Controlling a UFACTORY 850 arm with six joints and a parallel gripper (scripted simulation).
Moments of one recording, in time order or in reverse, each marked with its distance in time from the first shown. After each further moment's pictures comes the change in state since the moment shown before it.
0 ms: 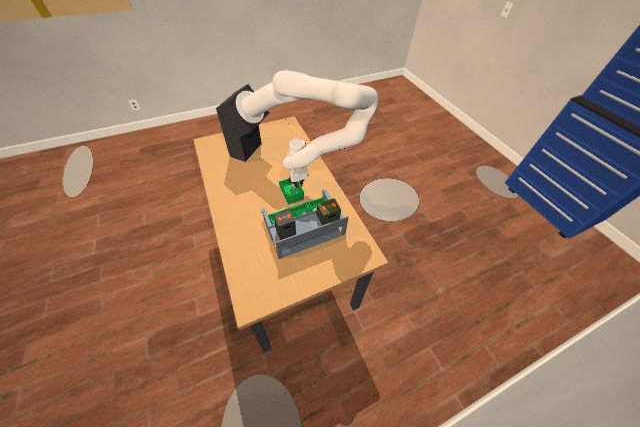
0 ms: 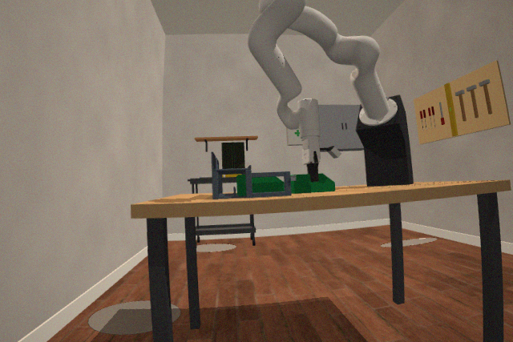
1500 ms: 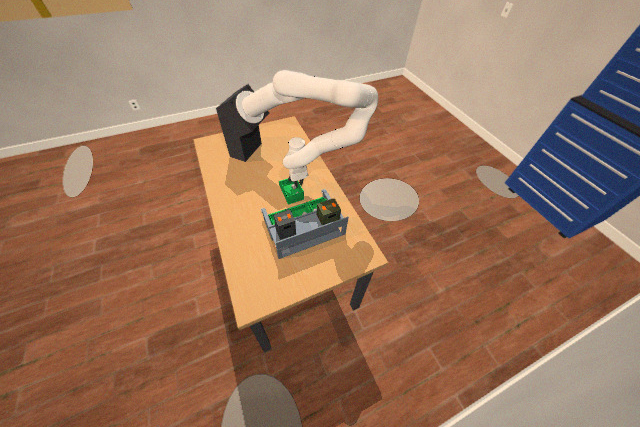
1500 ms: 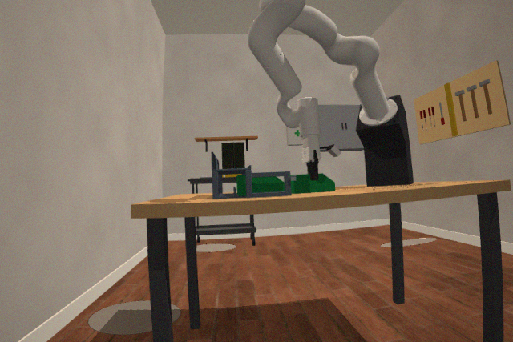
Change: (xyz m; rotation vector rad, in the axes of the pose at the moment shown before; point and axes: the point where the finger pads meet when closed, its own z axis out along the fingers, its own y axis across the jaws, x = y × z) arm 0.000 0.000 -0.006 0.000 0.000 0.000
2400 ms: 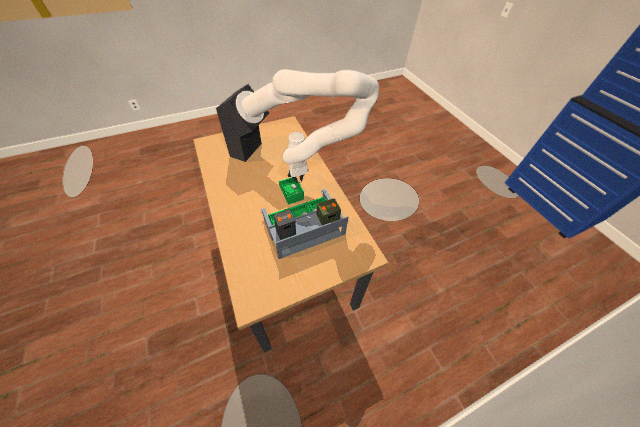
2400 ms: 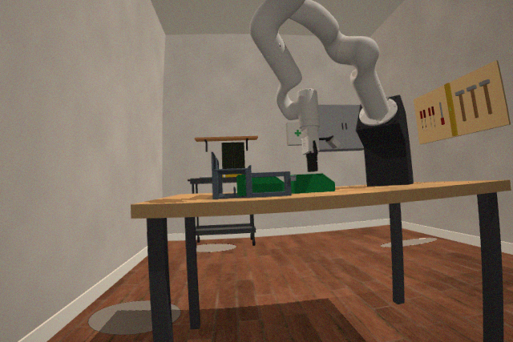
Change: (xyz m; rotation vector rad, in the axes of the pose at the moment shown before) arm 0.000 0.000 -0.036 0.000 0.000 0.000
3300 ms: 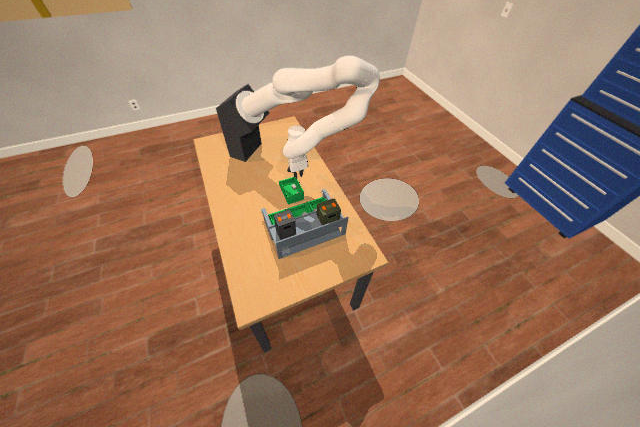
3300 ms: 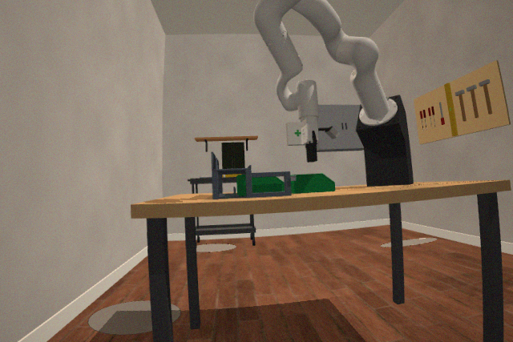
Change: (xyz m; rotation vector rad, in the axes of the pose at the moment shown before) arm 0.000 0.000 -0.040 0.000 0.000 0.000
